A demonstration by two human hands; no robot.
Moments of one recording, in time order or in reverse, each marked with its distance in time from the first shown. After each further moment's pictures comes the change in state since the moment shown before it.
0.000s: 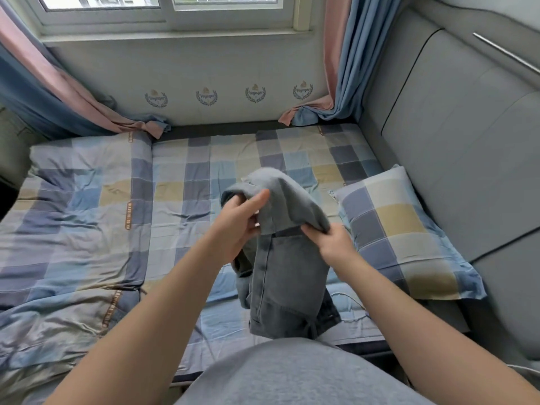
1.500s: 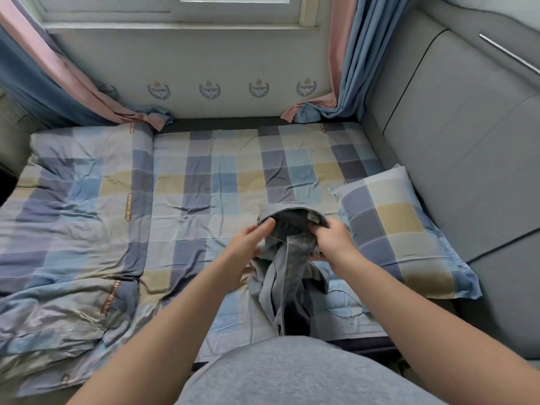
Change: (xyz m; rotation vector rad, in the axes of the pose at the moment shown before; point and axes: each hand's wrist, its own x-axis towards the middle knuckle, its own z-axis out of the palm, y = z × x) left_hand -0.014 -0.066 -0.011 0.234 0.104 -0.387; right_hand -0.002 -0.006 0.014 0.040 0.065 0.220
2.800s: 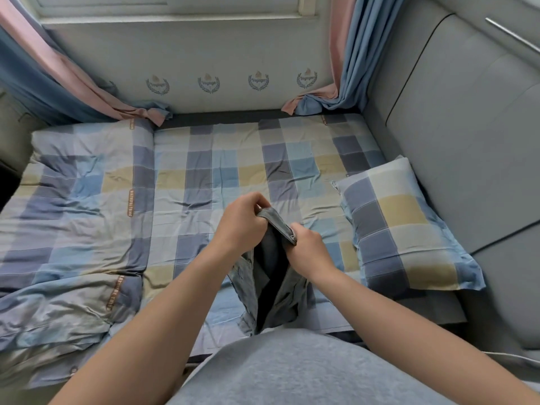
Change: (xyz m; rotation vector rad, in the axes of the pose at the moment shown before) left_hand -0.009 0.040 0.003 0.688 0.375 0.581; right_hand -0.004 0.039 0.030 -0.696 -0.030 -0.367
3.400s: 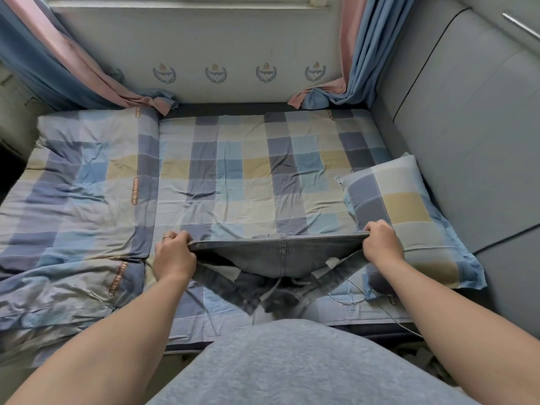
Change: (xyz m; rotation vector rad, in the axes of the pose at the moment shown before) left_hand -0.042 -0.183 0.003 0.430 0.182 -0.451; right_hand 0.028 0.135 -0.066 -0.442 0.205 0.291
